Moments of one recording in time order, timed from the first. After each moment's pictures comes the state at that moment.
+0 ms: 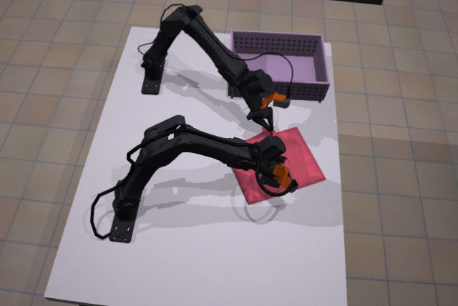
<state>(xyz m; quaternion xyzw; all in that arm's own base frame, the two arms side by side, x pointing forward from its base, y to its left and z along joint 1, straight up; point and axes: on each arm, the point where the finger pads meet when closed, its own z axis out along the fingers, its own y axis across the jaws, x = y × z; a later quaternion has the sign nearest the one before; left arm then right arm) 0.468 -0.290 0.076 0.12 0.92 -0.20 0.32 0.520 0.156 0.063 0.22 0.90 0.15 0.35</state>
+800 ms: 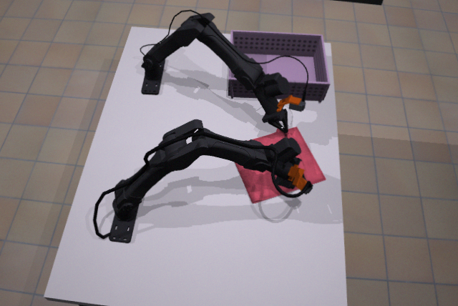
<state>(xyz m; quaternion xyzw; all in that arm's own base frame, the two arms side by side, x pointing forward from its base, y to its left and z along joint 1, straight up) 0.523 -0.280 0.057 0.12 0.92 -0.18 0.32 0.571 0.168 0.042 0.23 0.89 0.15 0.36</state>
